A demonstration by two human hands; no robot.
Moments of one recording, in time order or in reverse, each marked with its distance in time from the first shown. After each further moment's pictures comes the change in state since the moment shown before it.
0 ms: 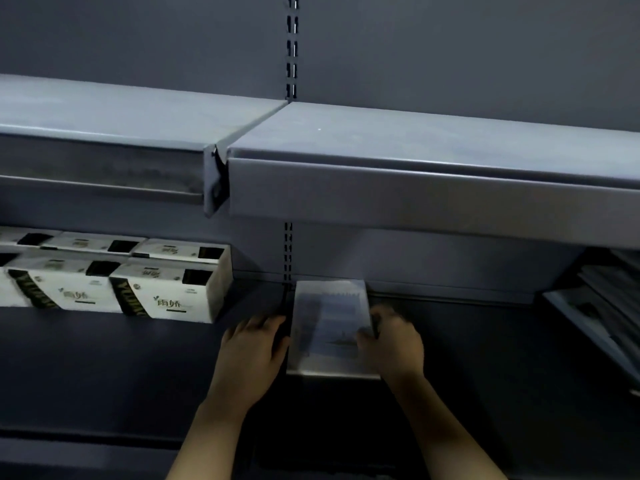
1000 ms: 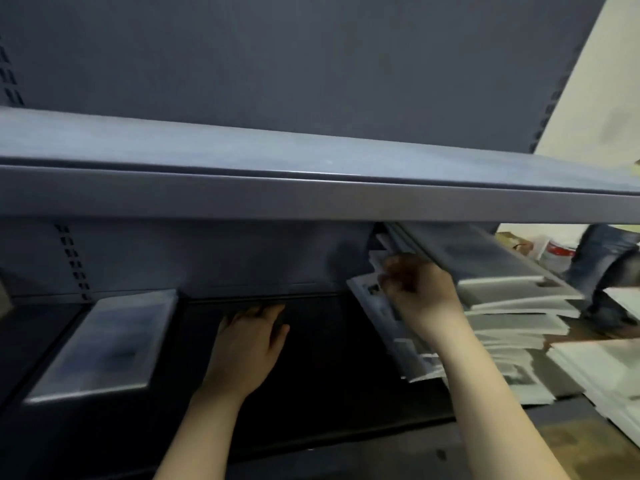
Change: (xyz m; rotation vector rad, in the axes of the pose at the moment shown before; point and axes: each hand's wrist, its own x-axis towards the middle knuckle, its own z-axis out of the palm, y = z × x) left_hand 0.019 0.325 0.065 -0.048 -0.009 0.222; right_hand -0.023 0.231 -0.291 0.264 0.301 -0.057
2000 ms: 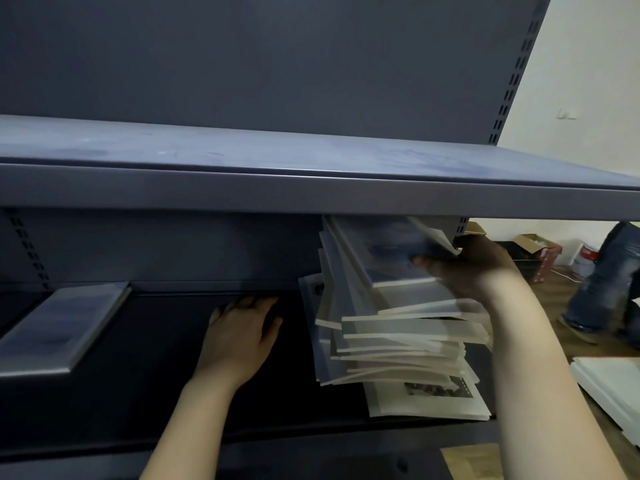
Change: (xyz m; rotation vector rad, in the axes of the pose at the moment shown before) left_hand 0.021 0.134 0.032 0.059 -0.086 -0.157; right_hand 0.079 0.122 -0.152 -0.305 -0.145 0.243
